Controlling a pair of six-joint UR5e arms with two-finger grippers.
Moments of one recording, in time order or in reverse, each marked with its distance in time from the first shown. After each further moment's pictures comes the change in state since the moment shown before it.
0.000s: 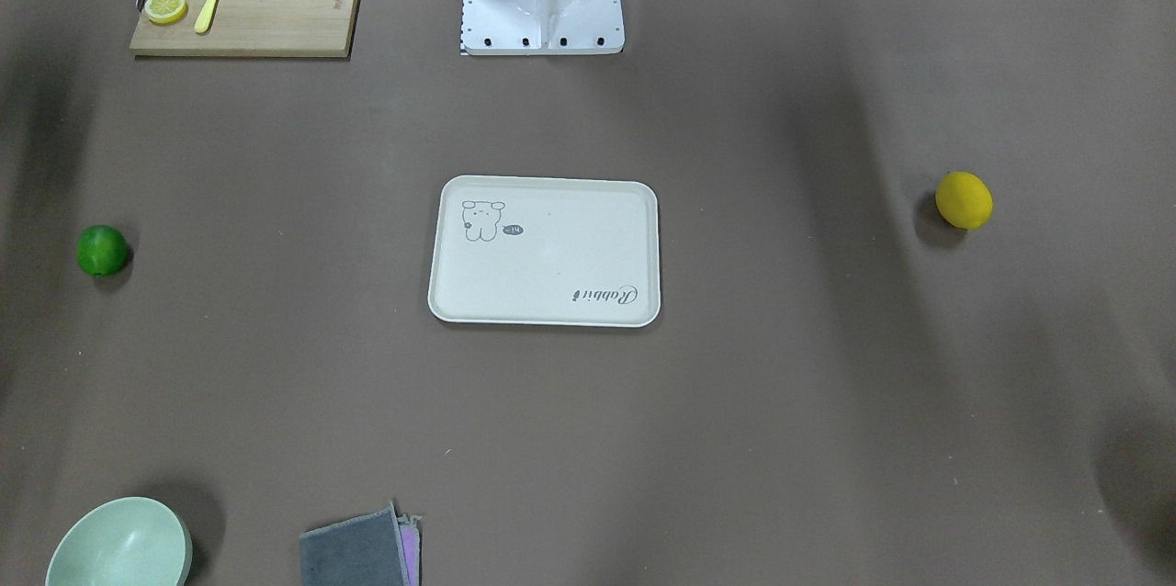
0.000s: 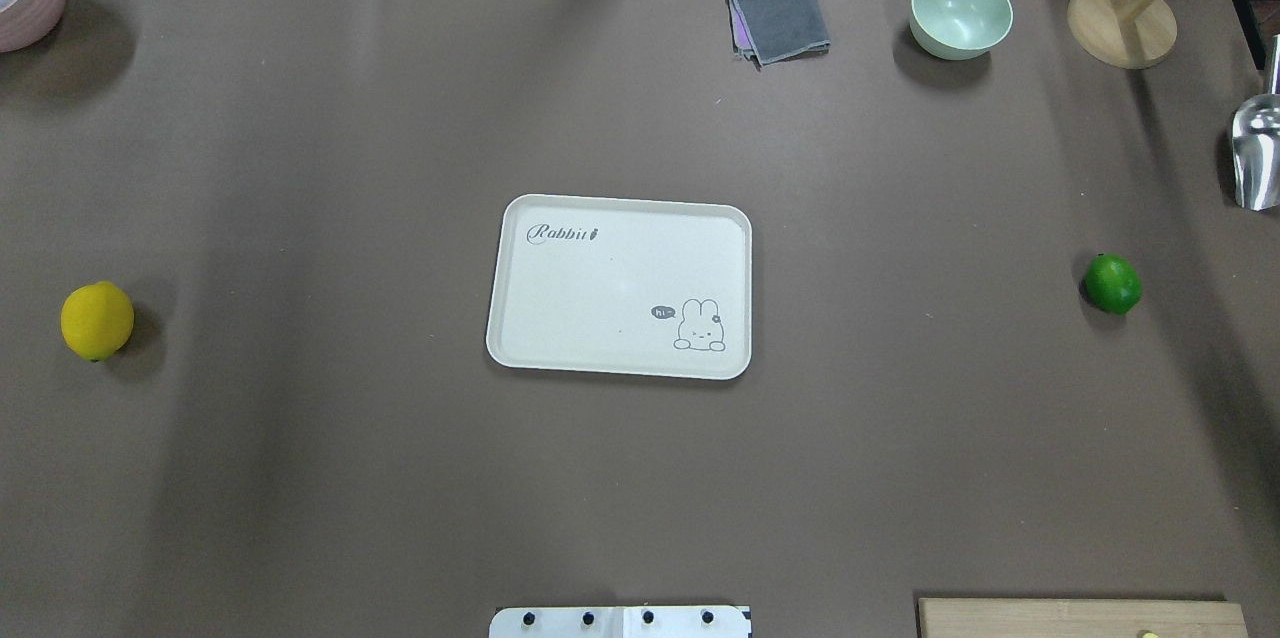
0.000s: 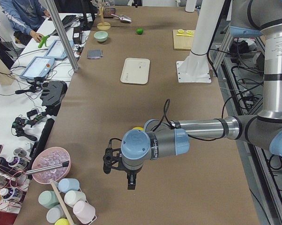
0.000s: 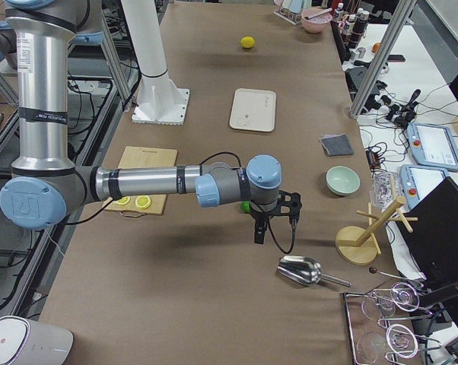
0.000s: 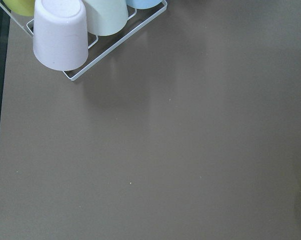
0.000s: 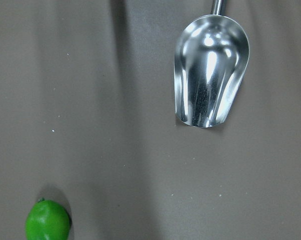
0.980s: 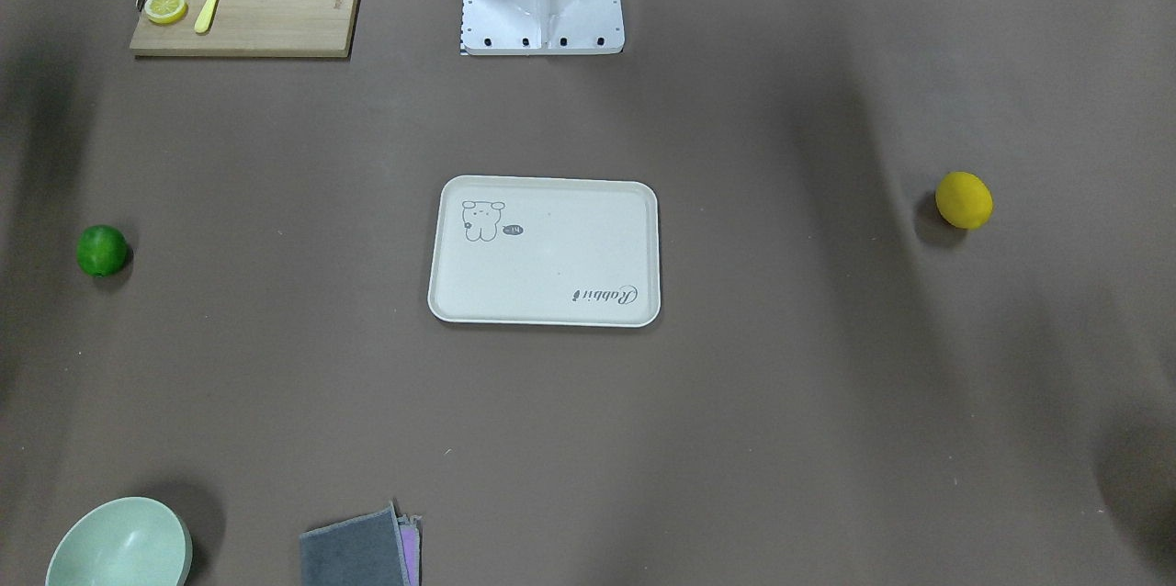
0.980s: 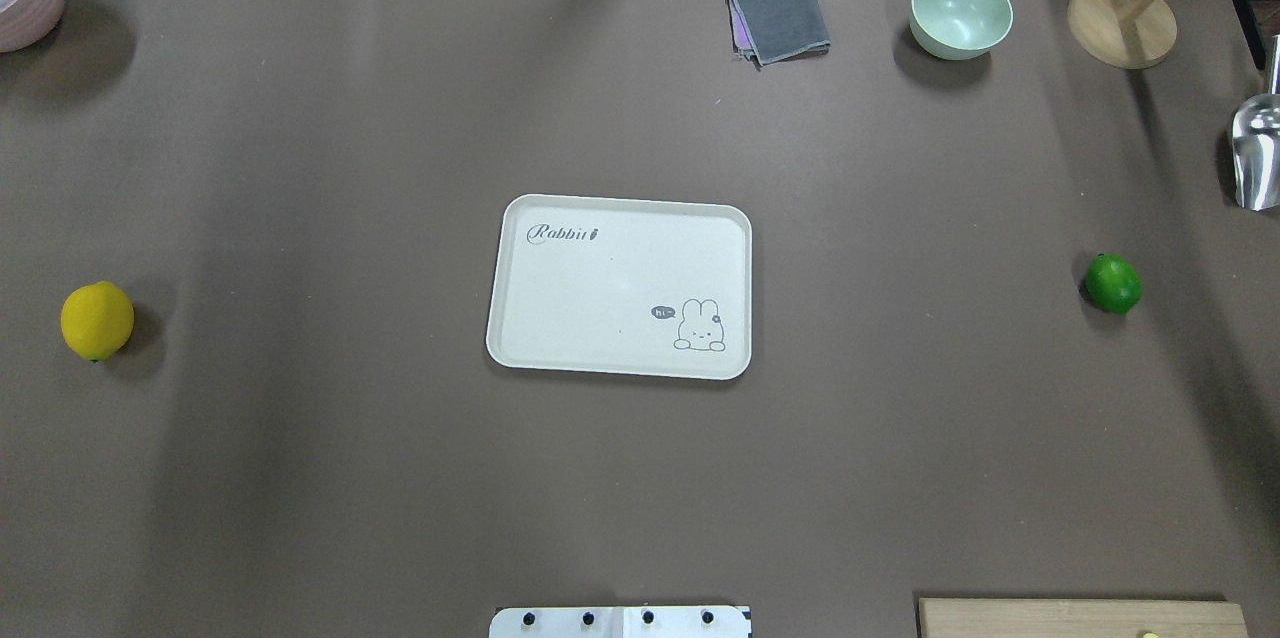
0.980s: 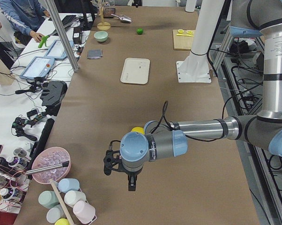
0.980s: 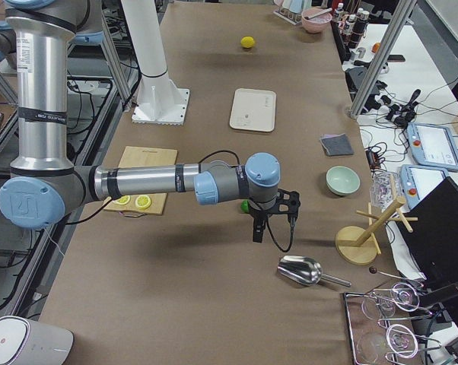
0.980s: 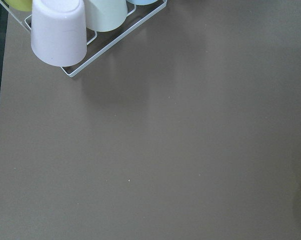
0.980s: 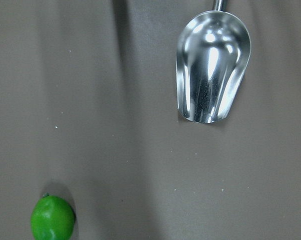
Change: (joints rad) left arm 0.026 -0.009 0.020 0.006 0.014 0.022; right arm -0.005 0.005 0.036 -0.053 -0.003 0.001
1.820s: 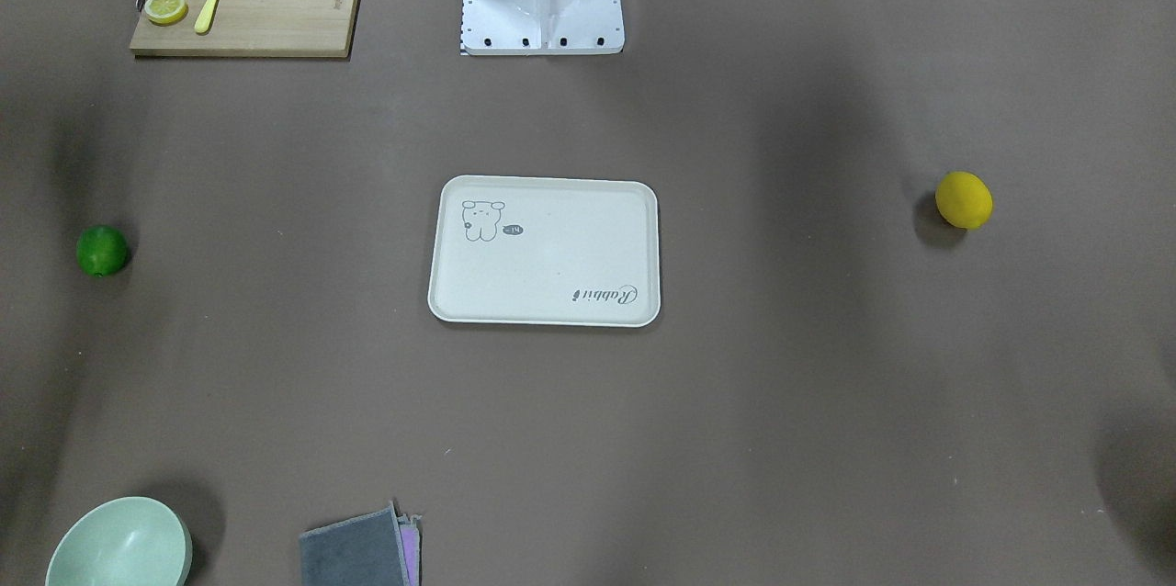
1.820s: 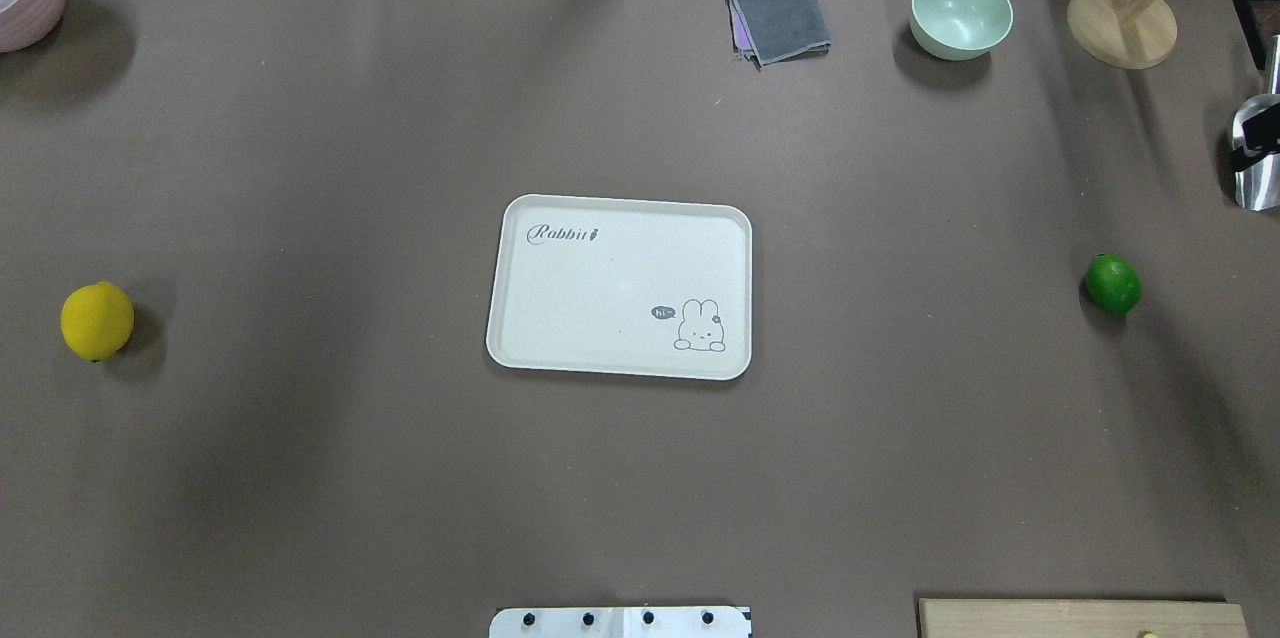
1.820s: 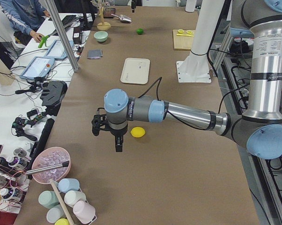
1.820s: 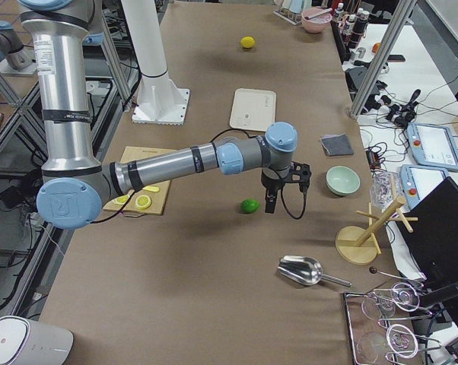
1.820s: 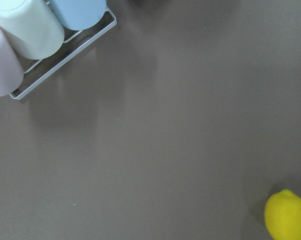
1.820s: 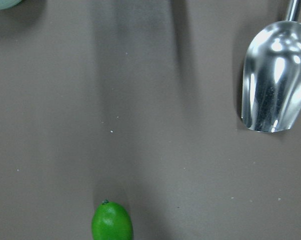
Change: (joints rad) left arm 0.230 -0.079 -0.168 -0.001 -0.003 -0.419; right arm -0.156 0.117 0.033 -0.087 -0.044 0.112
